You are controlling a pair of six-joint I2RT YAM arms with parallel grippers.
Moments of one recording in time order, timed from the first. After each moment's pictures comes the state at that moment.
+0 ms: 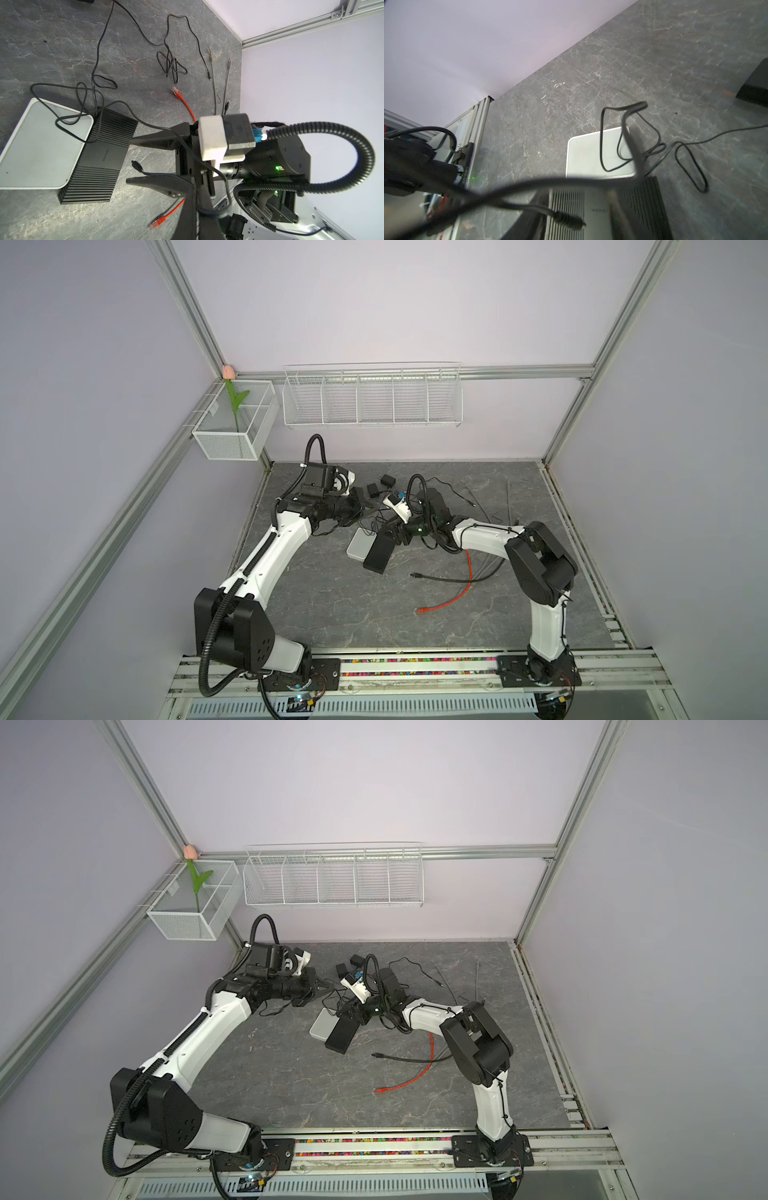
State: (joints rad) left arm -0.31 1.45 1.28 -0.61 0.64 -0.71; right arm 0.68 1.99 1.26 0.20 -0.70 0.10
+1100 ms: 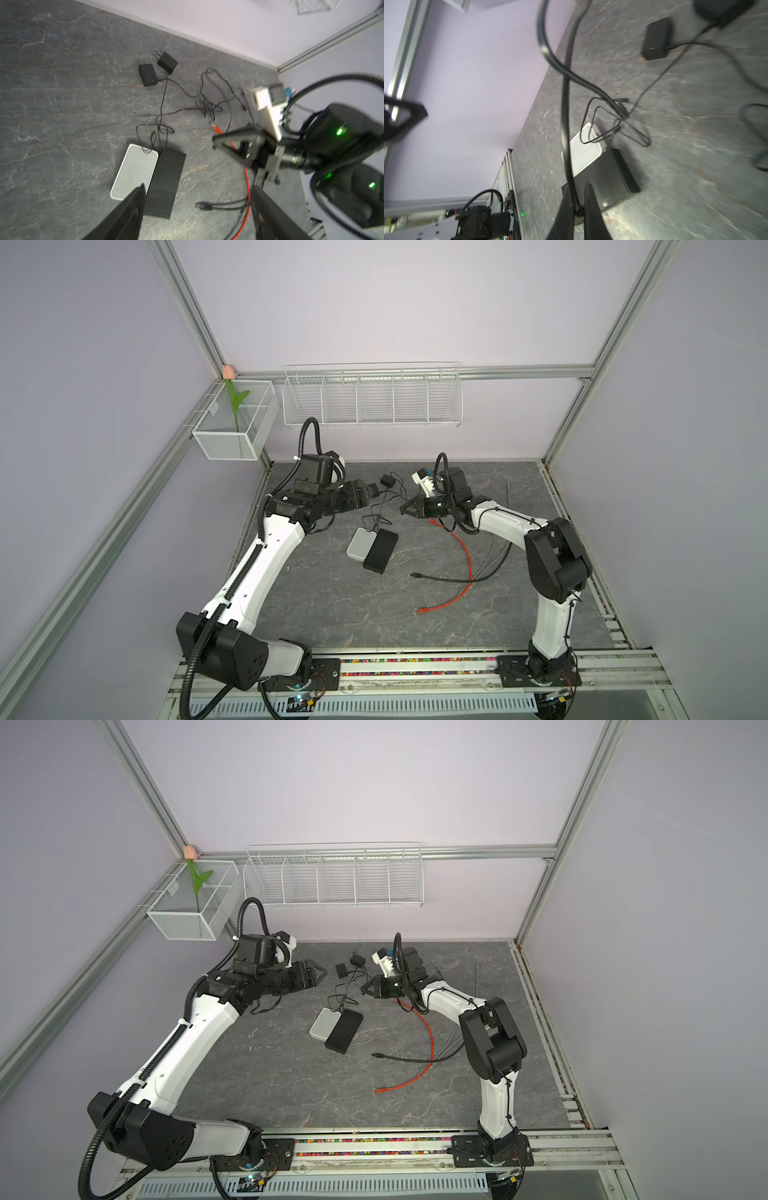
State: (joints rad) left arm -0.37 1.34 1.35 -0.74 0.21 -0.46; right arm 0.47 1.95 1.41 -0.12 -0.70 0.52
